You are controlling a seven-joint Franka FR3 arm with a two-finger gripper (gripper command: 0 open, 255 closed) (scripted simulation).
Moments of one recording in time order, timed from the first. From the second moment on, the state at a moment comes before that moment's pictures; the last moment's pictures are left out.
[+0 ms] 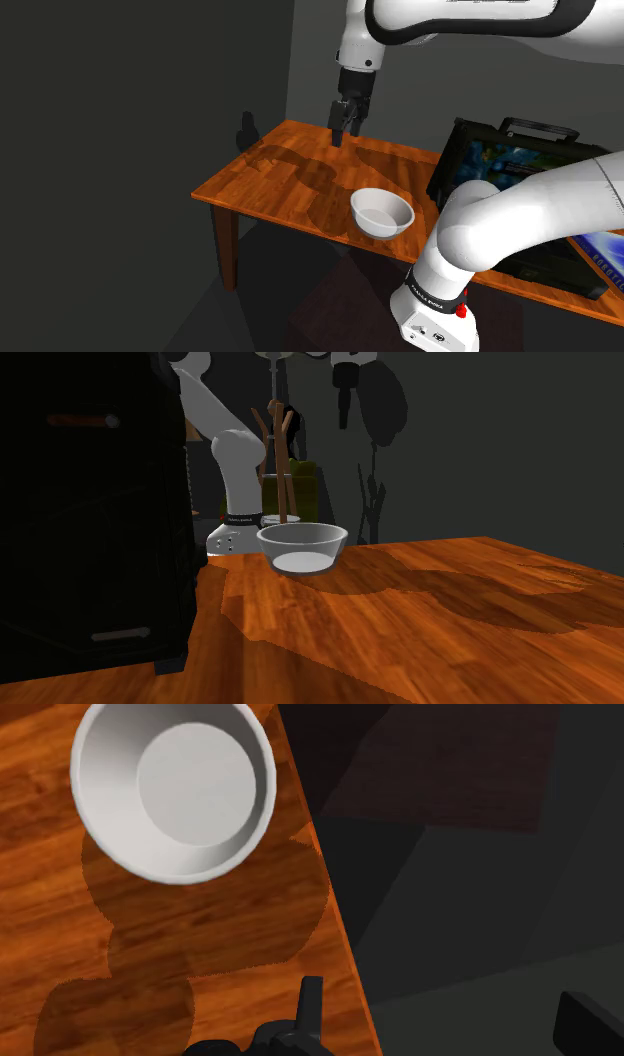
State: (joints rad) arm 0.02 -0.76 0.04 -2.42 0.01 1.63 0.01
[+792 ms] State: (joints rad) arm -0.07 -0.76 0.08 -2.72 -0.10 1.87 0.13
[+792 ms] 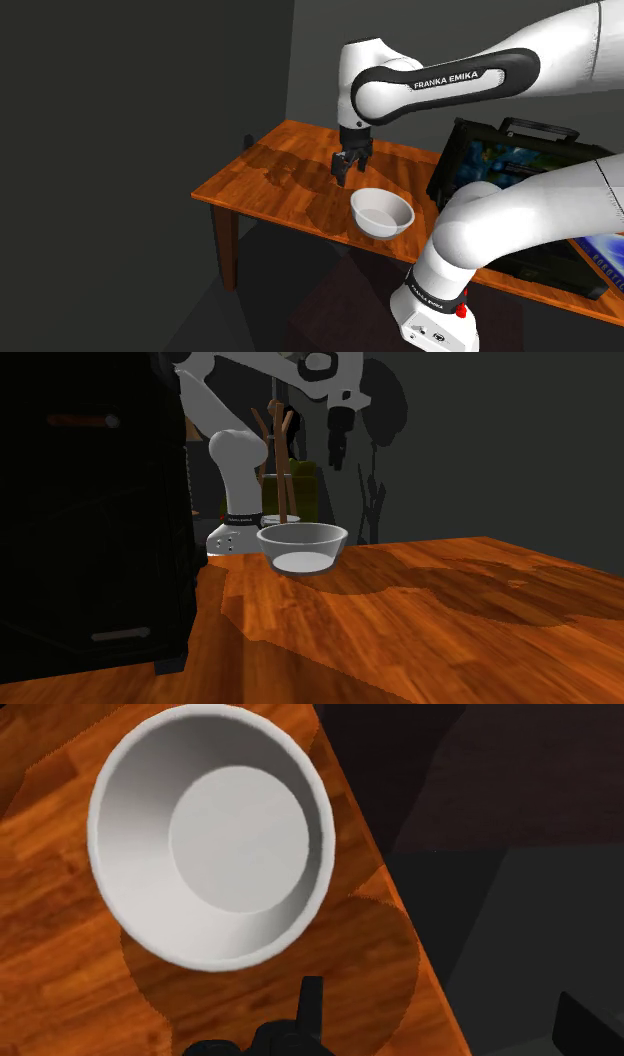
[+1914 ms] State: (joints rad) arm -0.28 -0.52 0.14 -3.00 -0.34 2.31 0.38
